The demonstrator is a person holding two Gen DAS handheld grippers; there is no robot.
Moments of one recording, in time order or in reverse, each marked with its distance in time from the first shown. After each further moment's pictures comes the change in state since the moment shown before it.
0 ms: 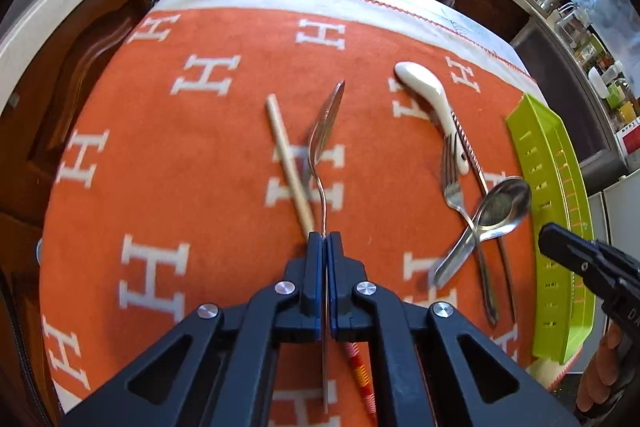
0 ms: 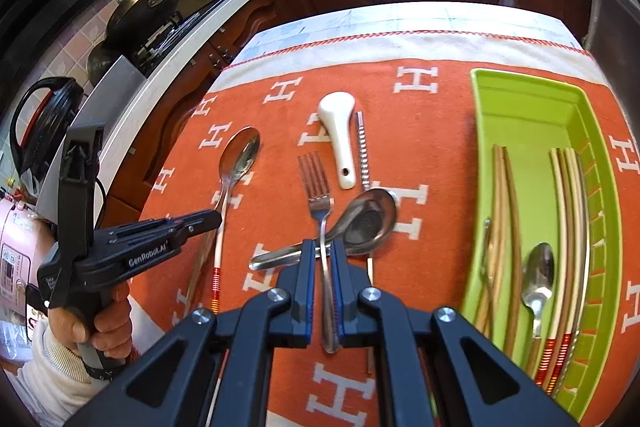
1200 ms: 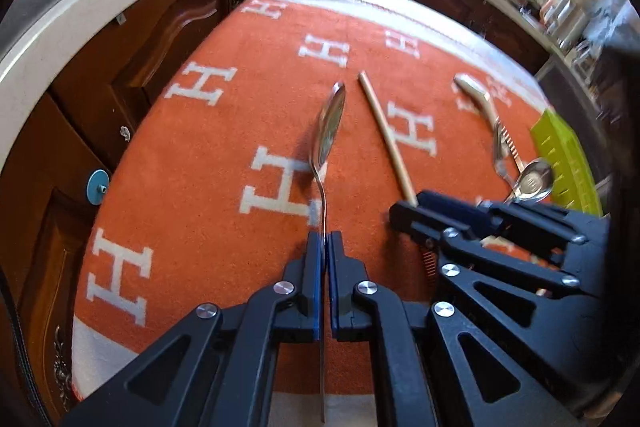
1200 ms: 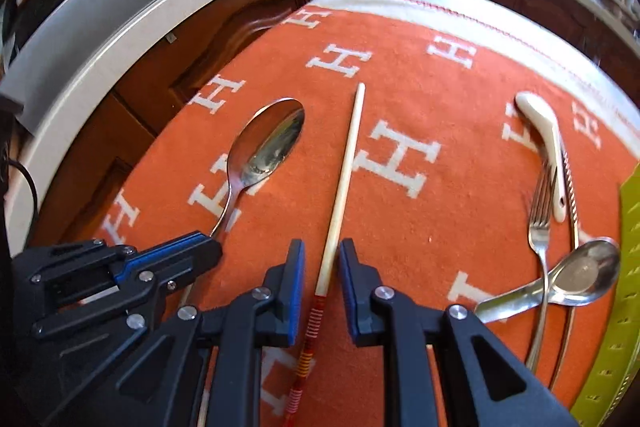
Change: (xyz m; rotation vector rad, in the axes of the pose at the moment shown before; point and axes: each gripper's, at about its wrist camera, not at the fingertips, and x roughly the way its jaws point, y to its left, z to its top) left arm -0.029 0.070 -0.068 -0.102 -0.109 0.050; right arm 0.110 0.154 -0.018 -0.343 0.102 -0.122
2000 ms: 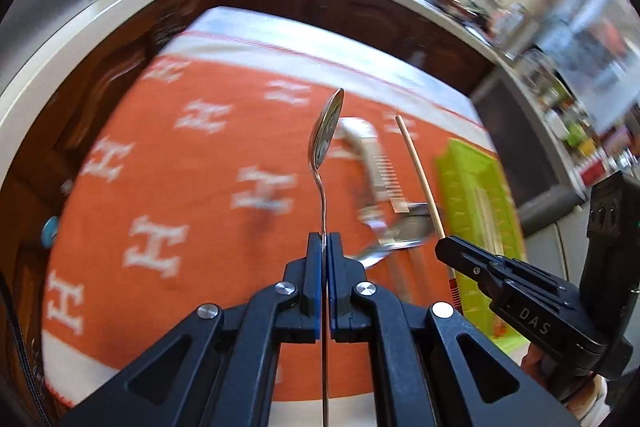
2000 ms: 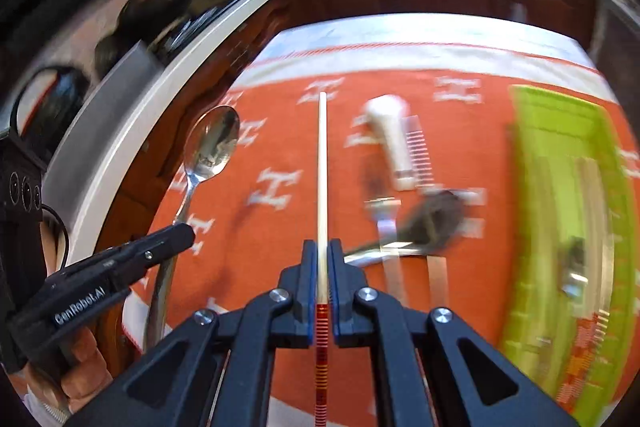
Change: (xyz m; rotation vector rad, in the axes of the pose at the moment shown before) left arm -0.054 -0.112 0.046 0.068 -0.052 -0.185; right arm -0.115 -0.146 -0.046 0.385 -0.159 0.055
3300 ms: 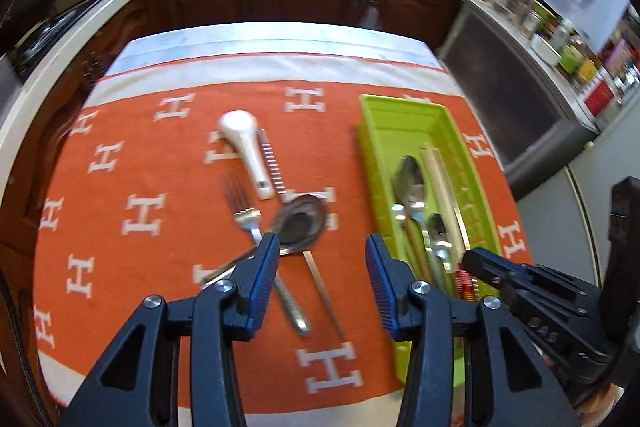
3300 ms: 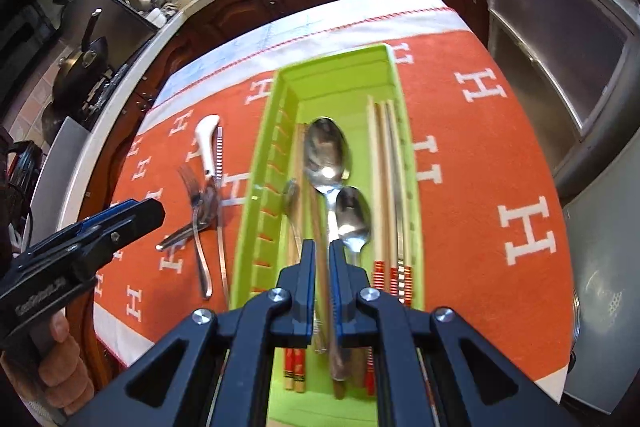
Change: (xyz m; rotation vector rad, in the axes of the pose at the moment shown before) left arm 0.044 -0.129 -0.002 0.176 0.076 0.125; right arm -0.047 -0.135 -0.024 0.175 0.008 -0.093
